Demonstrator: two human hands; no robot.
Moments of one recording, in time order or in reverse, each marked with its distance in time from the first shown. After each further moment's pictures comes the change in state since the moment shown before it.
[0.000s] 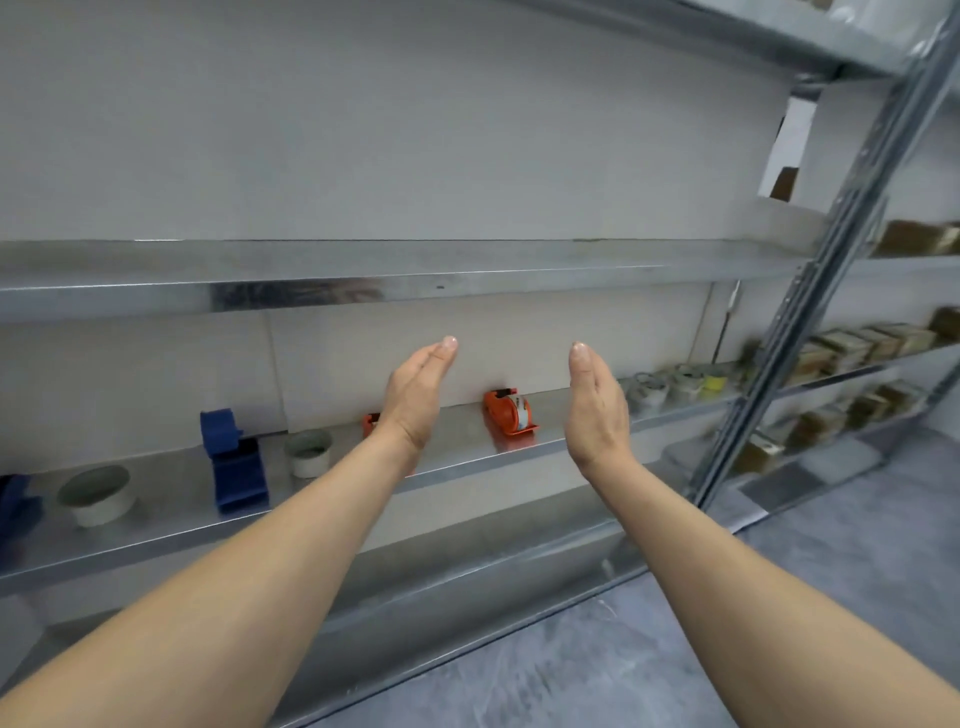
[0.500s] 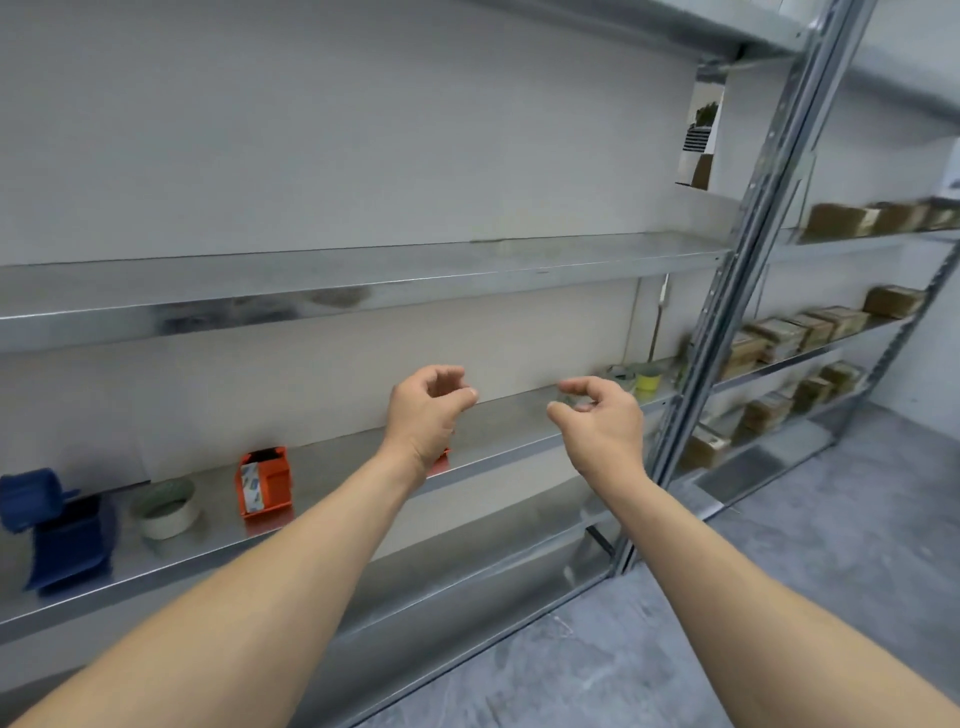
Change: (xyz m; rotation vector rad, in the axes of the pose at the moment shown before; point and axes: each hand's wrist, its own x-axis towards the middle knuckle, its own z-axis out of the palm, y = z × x) left_hand 0.041 -0.033 0.190 0.058 -0.123 -0.004; right_hand 0.109 0.091 -0.140 -0.146 0.068 0.078
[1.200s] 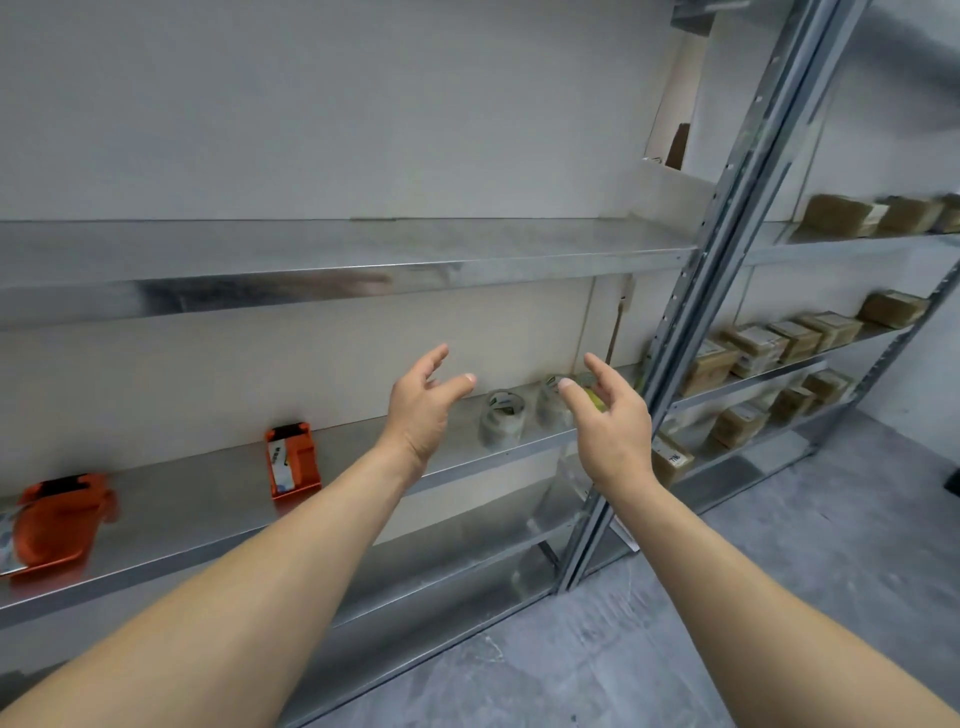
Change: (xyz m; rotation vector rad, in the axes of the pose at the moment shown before) left_hand 0.132 -0.041 0.212 -0.025 -0.012 -0.080; right_hand 0.203 0.122 -0.103 0.069 -0.053 -0.035
